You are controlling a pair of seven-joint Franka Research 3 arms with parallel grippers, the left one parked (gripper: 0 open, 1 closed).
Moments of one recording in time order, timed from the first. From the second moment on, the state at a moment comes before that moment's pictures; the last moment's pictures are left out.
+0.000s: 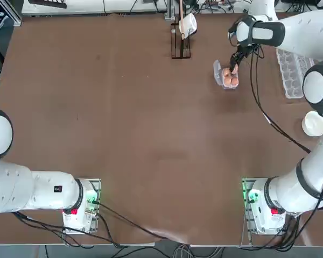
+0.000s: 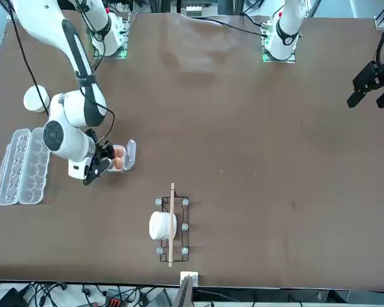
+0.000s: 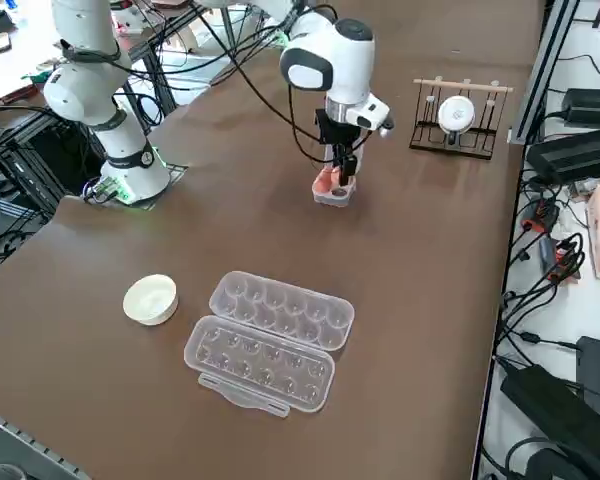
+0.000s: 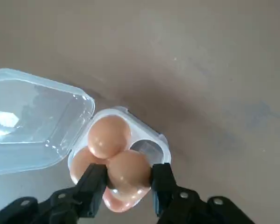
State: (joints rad) arm 0.19 0.44 -0.02 -1.90 0.09 2.22 -0.50
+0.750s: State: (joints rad) arm 0.19 0.44 -0.03 -1.91 0.09 2.22 -0.50
